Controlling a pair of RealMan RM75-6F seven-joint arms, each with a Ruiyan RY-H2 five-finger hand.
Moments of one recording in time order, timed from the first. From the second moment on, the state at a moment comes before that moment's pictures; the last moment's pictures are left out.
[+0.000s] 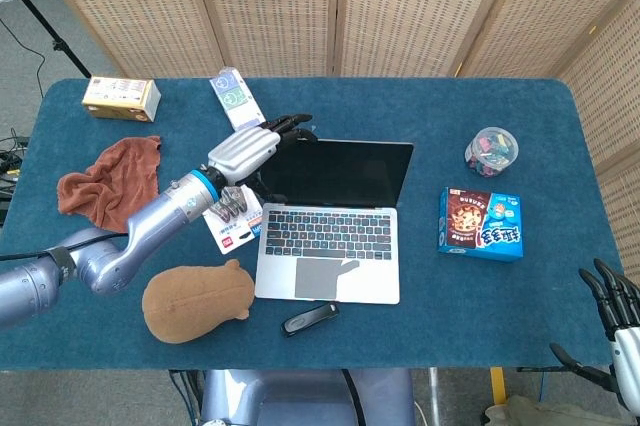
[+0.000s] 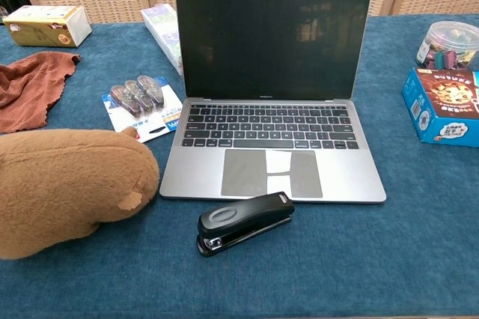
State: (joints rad) left arm -1.09 -1.20 -0.37 -1.51 1.20 0.54 -0.30; right arm -0.10 -0.98 -0.04 -1.75 -1.72 1.73 0.18
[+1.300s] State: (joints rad) left arm -1.23 -1.39 -0.33 -1.24 1.17 0.43 -0.33; right arm -0.08 -0.99 -0.04 -1.71 -1.69 1.66 0.22
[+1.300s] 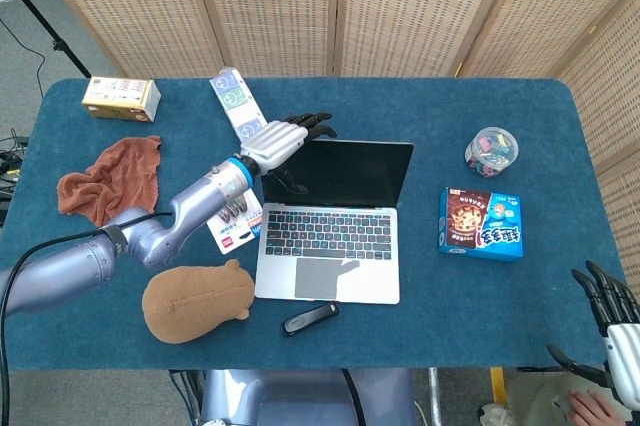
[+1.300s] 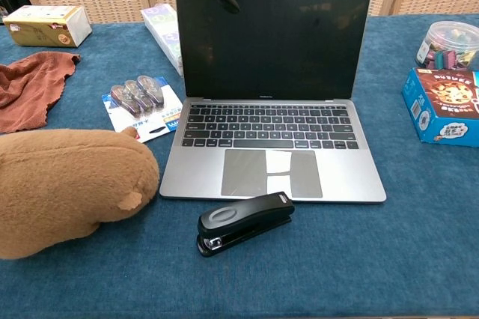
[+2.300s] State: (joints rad) left arm -1.20 -1.30 -0.32 -1.46 1.14 0.43 -0.36; right arm -0.10 -0.98 -0.05 -1.73 -1.73 1.69 0.18
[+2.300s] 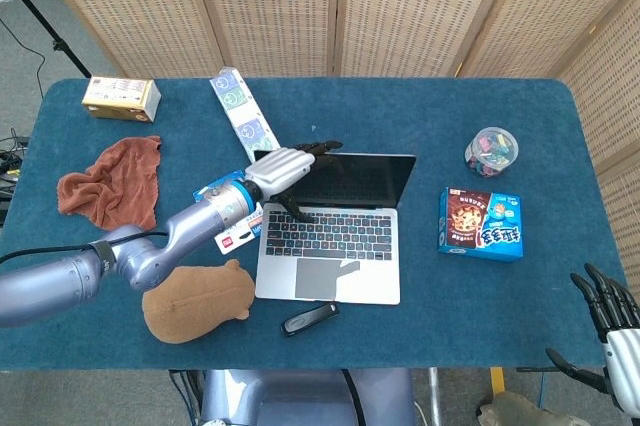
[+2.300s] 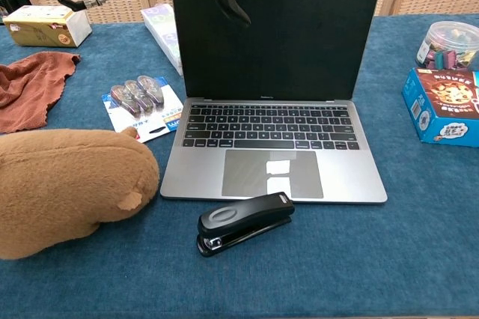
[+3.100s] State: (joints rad) left arm -1.17 -1.16 -0.33 -1.78 0.98 0.41 -0.36; right arm -0.12 -0.96 -0.08 -1.76 -1.81 1.73 0.14
